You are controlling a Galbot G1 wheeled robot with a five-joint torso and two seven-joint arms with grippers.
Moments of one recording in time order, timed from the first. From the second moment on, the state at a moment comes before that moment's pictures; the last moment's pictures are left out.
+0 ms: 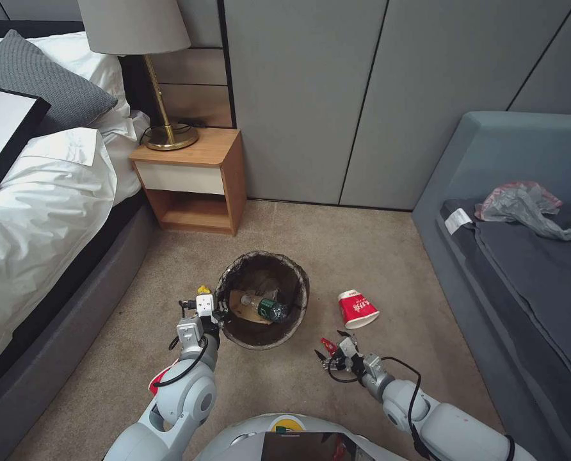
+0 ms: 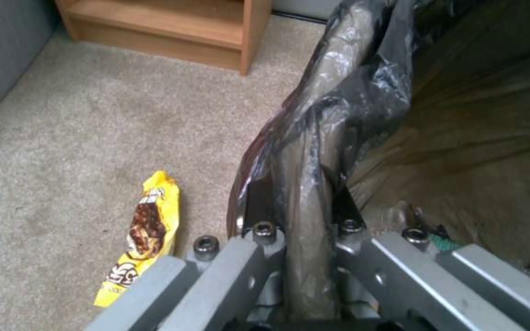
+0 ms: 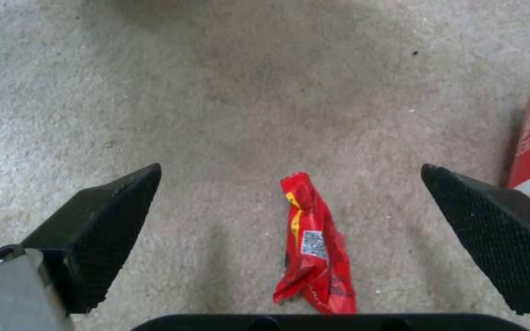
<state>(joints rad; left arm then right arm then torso) 1.48 -1.20 -0.22 -2.10 -0.55 0.32 -0.54 -1.13 0.86 -0.28 1.36 0.49 0.16 0.01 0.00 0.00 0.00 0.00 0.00</state>
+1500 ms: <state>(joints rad) 1.47 -1.20 -0.22 -2.09 -0.55 0.32 -0.54 -1.06 0.94 -0.28 1.14 0.46 0.21 -0.02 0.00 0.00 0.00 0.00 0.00</state>
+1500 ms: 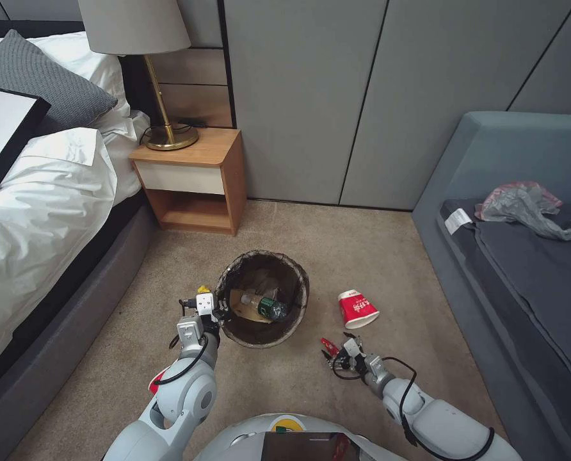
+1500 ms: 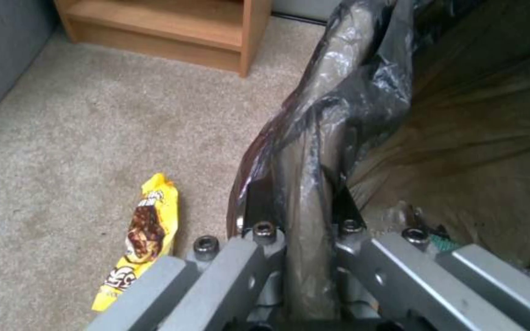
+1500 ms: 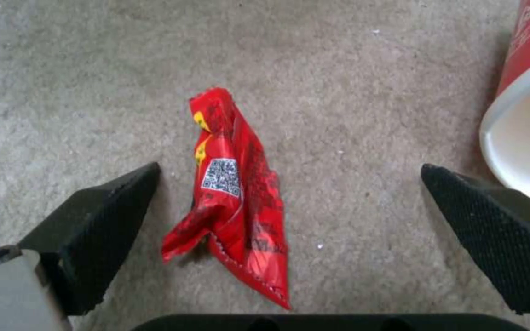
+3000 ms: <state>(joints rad) 1.46 -1.19 -0.22 -2.10 -0.58 0.33 -0.55 -1.12 0.94 -0.27 1.19 0.42 0.21 -0.01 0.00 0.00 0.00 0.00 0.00</state>
